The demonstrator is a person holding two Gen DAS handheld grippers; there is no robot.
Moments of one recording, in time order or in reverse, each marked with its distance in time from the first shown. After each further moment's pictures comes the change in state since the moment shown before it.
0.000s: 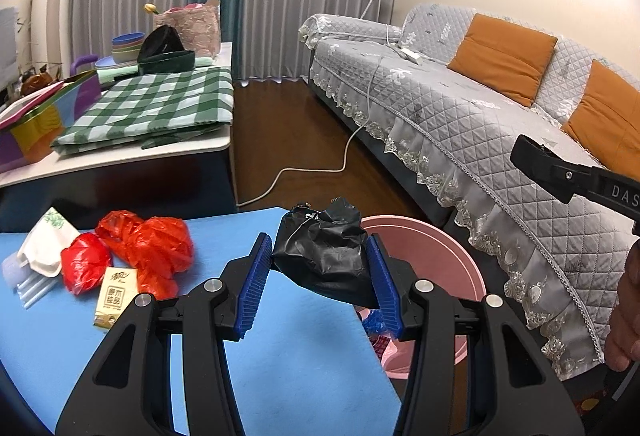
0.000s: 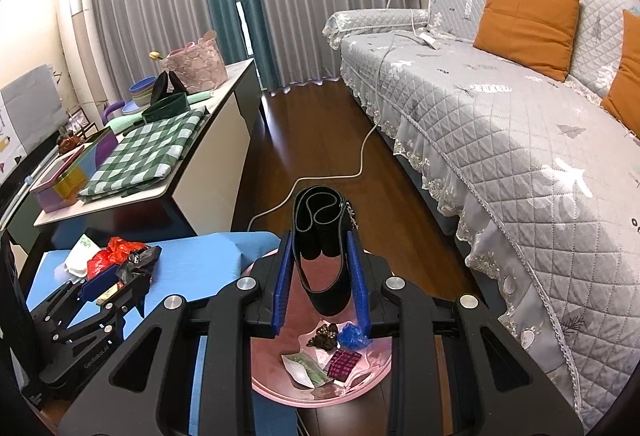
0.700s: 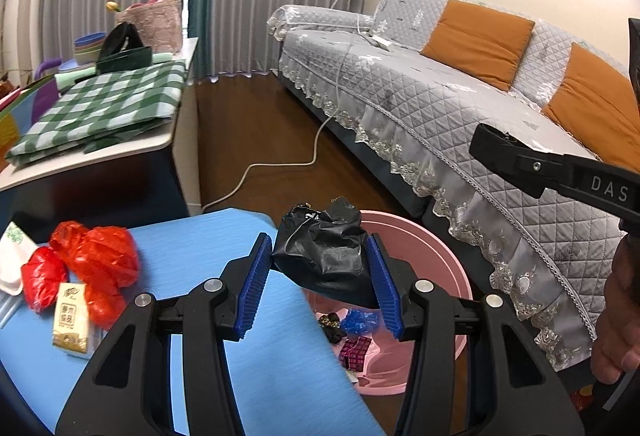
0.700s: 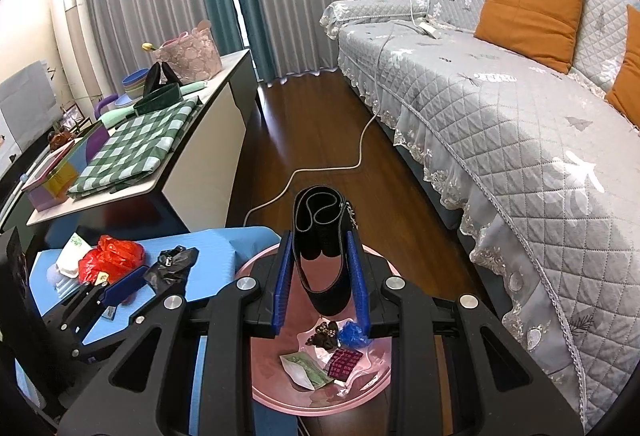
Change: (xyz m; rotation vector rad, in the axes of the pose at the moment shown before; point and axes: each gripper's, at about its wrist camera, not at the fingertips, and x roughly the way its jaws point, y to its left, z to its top) left arm 0.035 -0.027 0.000 0.052 0.028 -0.098; right arm 0.025 0.000 0.000 0.004 0.035 -0.012
